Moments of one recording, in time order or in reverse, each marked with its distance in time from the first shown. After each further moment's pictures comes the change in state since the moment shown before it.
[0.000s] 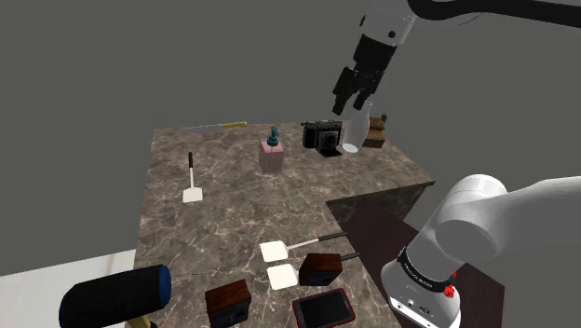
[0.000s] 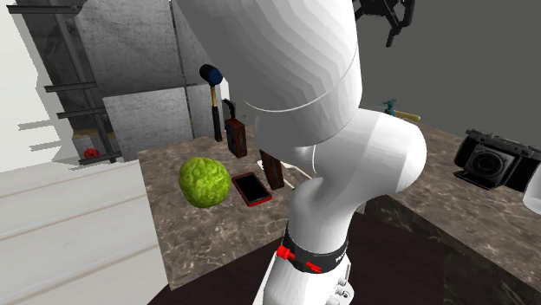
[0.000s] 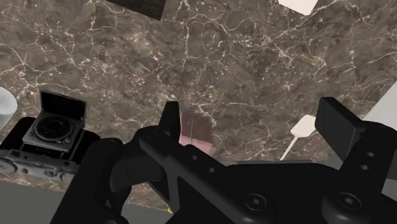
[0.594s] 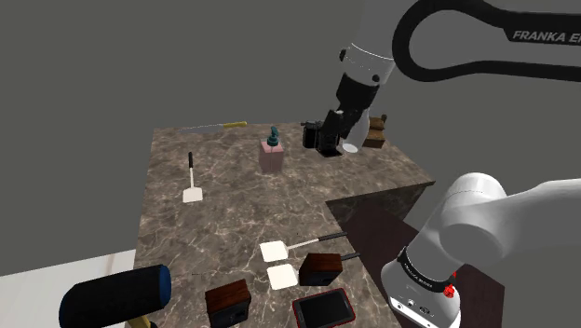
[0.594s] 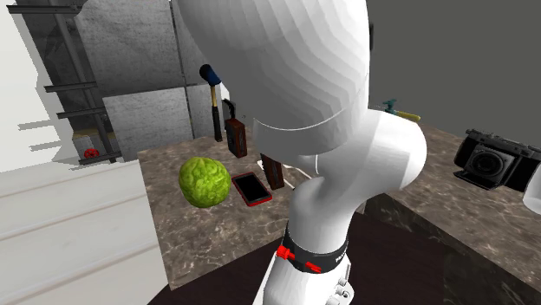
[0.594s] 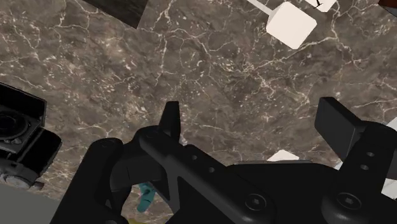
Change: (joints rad) arm 0.088 -0.059 0.130 -0.177 0.028 0.121 0.013
